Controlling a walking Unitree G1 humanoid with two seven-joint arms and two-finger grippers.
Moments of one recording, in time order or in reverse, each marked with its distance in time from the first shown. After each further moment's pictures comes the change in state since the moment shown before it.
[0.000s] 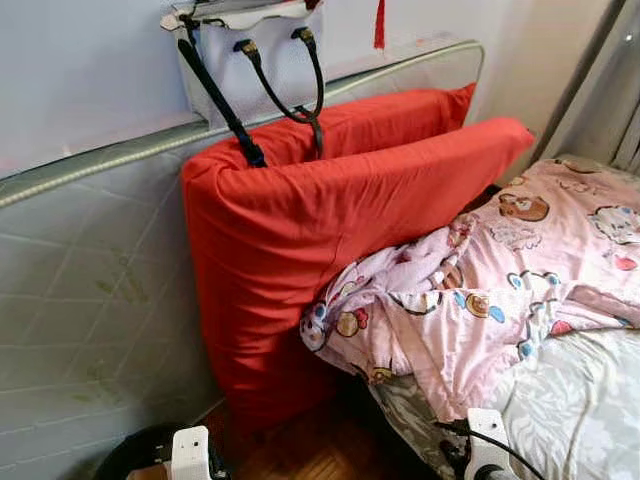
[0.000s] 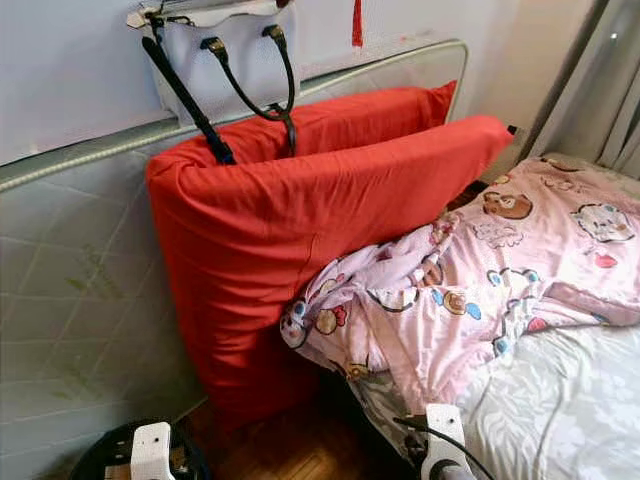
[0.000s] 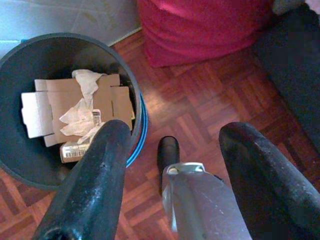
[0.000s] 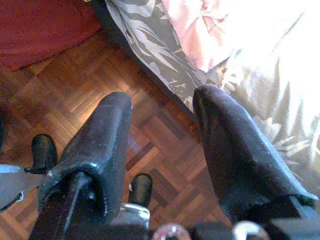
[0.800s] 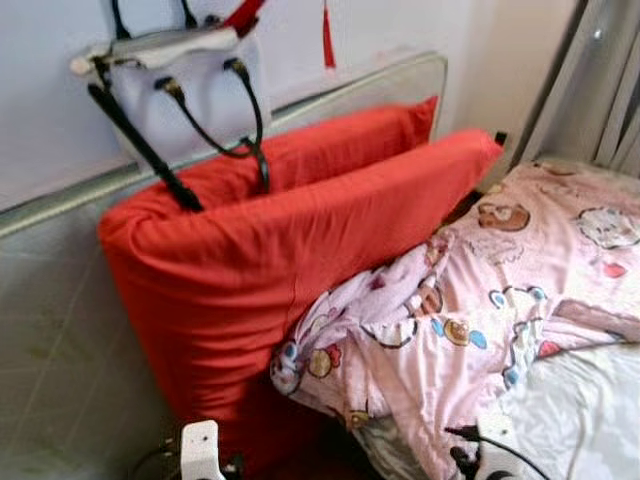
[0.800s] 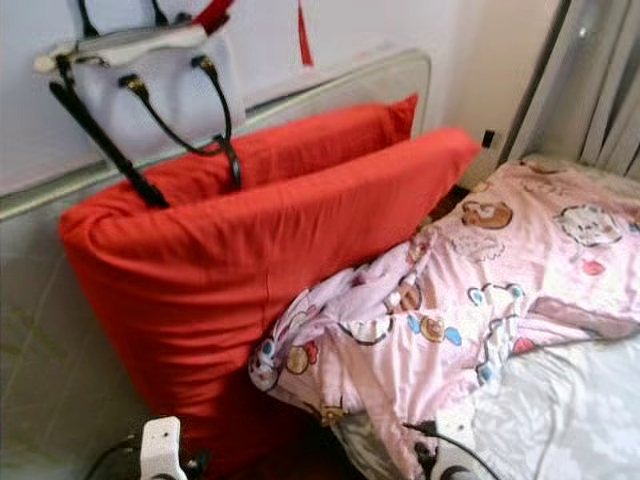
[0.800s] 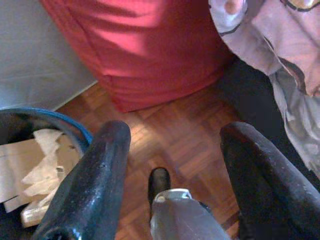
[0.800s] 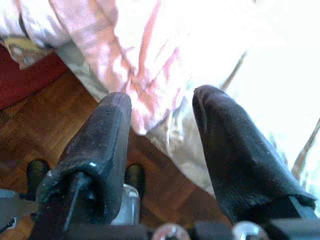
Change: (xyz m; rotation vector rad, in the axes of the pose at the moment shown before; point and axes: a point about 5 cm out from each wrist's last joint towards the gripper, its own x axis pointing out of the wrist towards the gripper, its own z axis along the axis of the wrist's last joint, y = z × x) left arm 0.002 -0.006 0.007 0.009 -0.032 -0.020; right arm -0.001 -0.004 -0.002 0.013 0.000 -0.011
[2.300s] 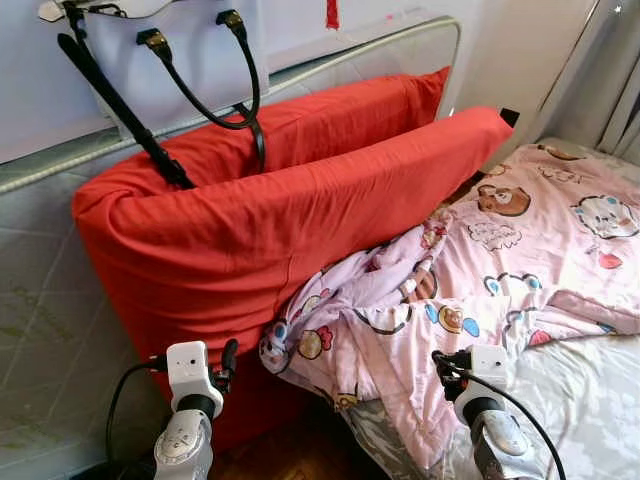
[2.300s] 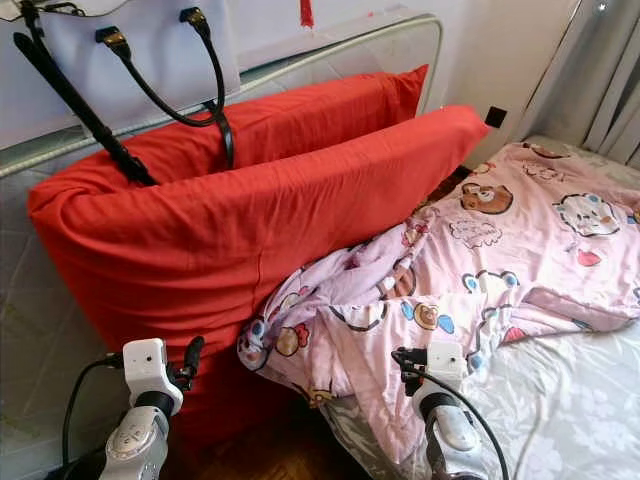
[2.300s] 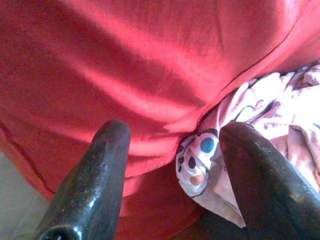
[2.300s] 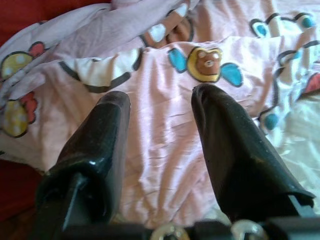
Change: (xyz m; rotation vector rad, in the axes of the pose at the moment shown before) left arm -0.012 -0.015 0.104 0.009 -0.653 -0.088; right arm -0.001 0.014 0.090 0.039 -0.500 0.047
